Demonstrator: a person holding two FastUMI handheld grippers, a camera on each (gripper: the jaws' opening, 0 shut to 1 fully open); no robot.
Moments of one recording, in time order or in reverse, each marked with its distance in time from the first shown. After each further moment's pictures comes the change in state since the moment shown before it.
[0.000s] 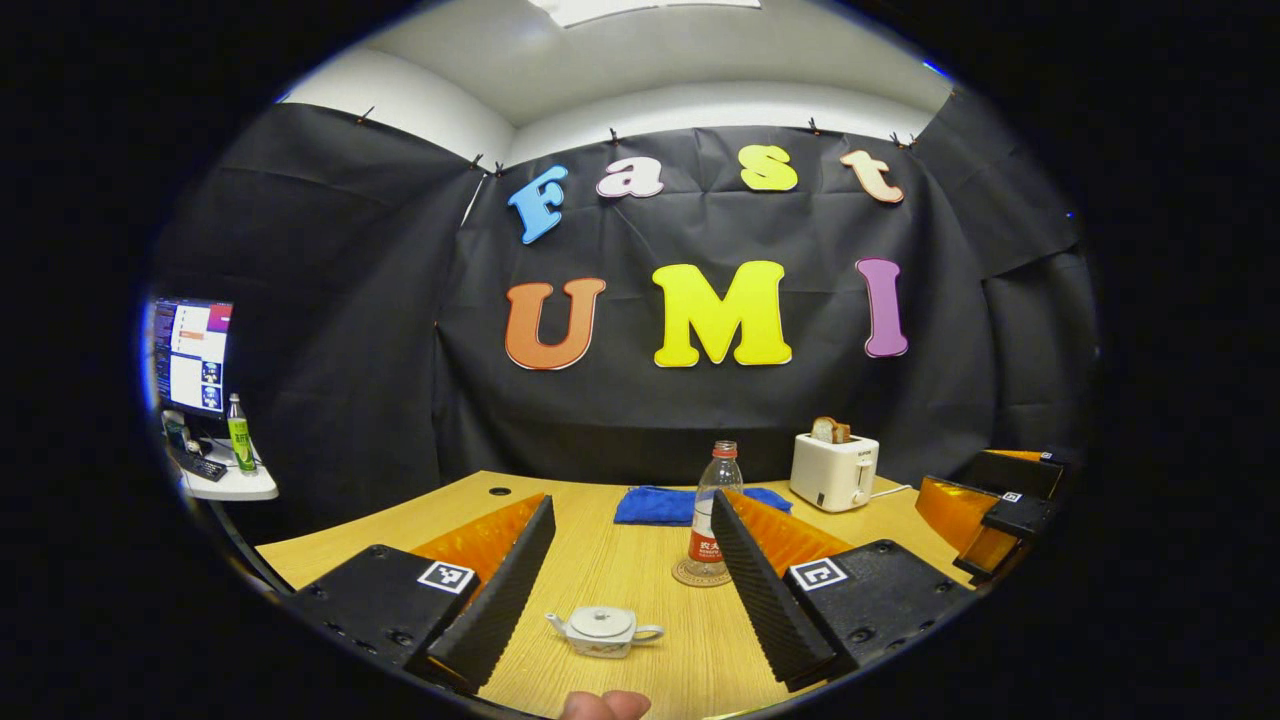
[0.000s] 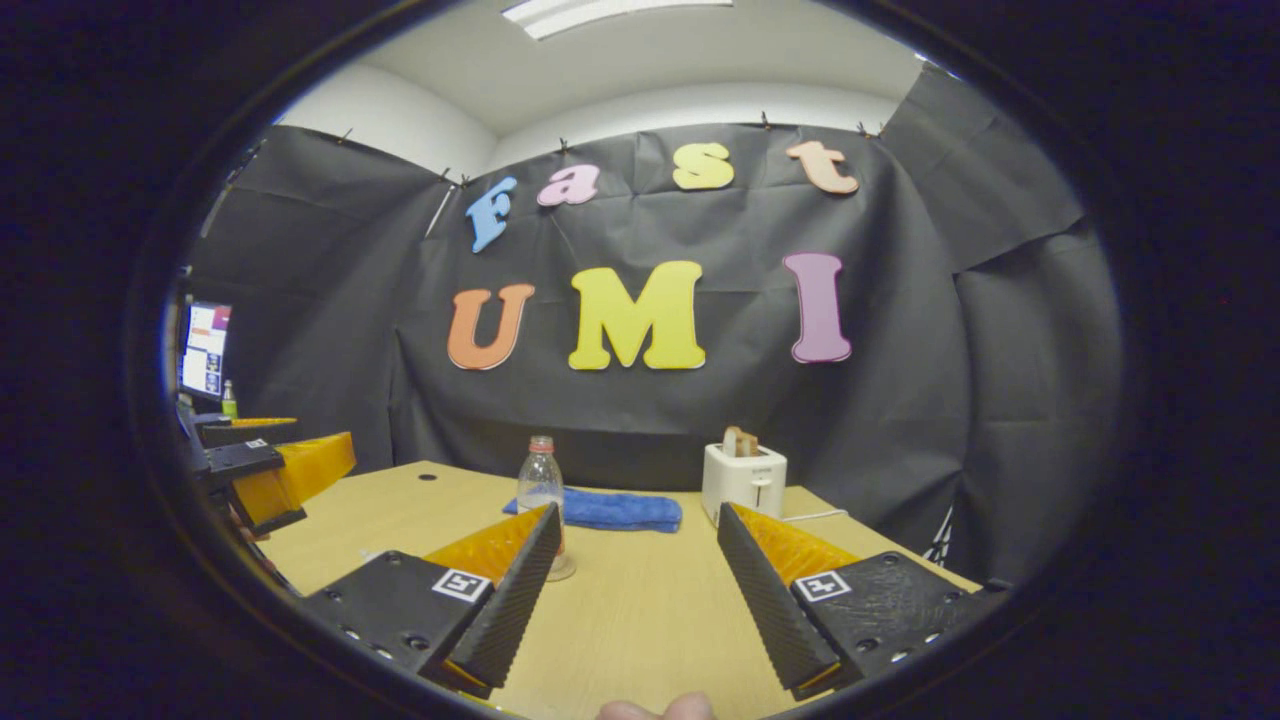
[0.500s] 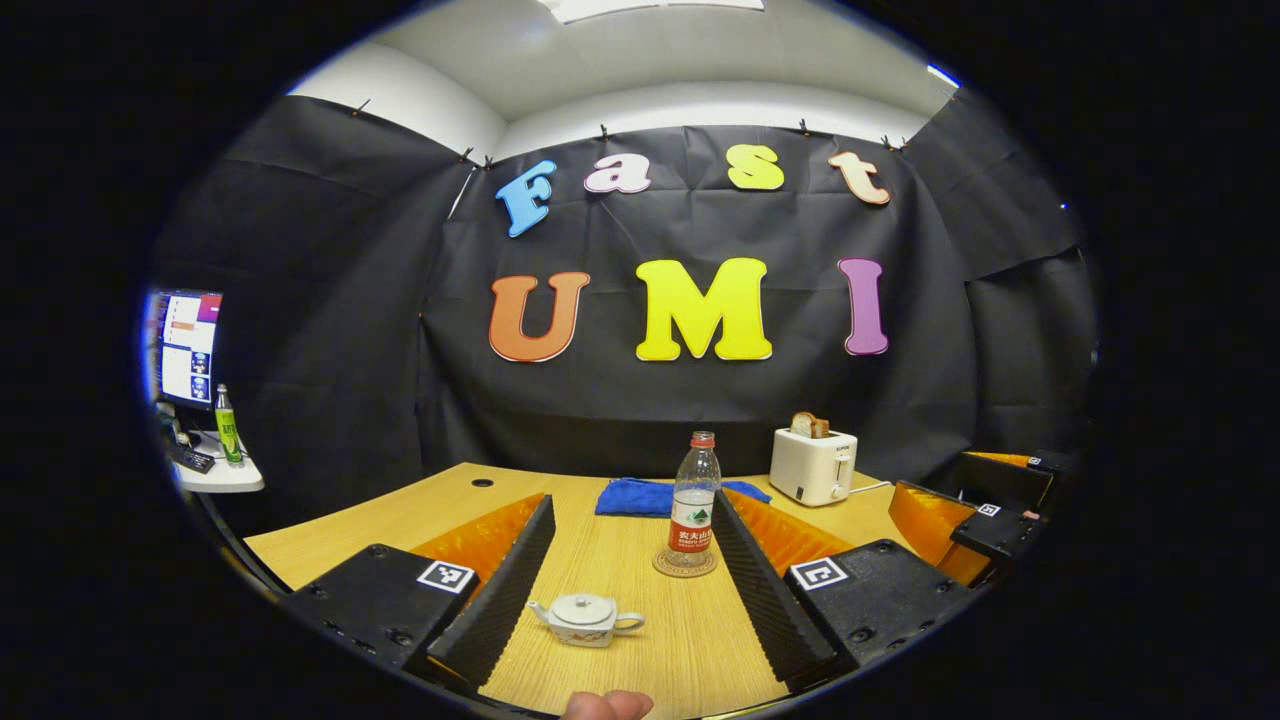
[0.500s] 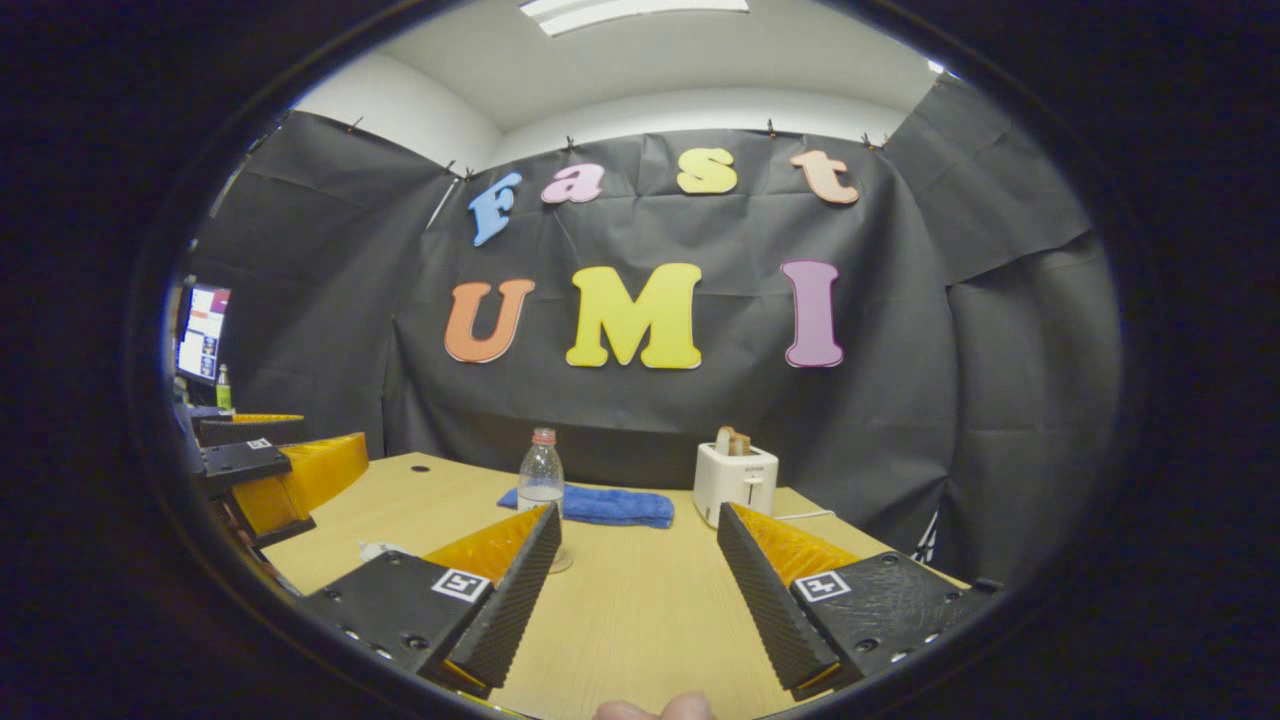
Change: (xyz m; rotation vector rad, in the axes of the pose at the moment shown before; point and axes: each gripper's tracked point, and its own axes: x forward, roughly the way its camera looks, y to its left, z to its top) left arm -0.005 -0.001 -0.009 -0.007 0.012 -0.026; right arm -0.003 0.016 -0.008 -0.031 -0.005 -0.023
